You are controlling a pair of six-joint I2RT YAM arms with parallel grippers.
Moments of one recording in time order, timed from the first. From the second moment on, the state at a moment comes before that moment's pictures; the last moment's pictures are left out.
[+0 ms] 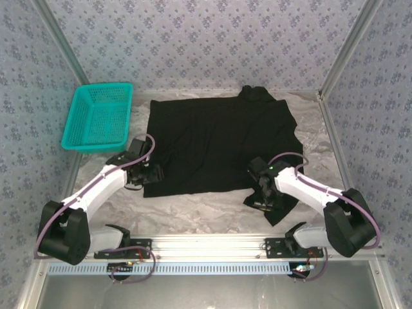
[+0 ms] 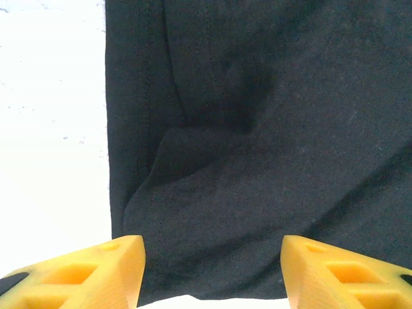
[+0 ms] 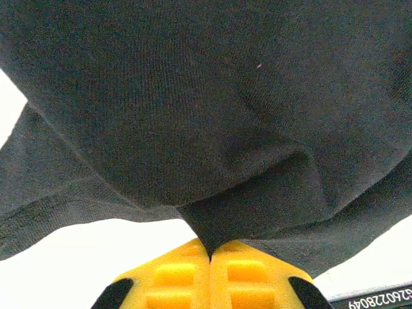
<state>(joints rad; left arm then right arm) -0.35 1.25 0.76 -0.69 0.01 -0.52 0.58 1.32 0.72 -1.04 0.01 0.79</state>
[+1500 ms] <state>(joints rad) -0.27 1.25 0.71 -0.75 0.01 -0.54 0.57 1.30 0.80 -1.06 0.07 0.69</state>
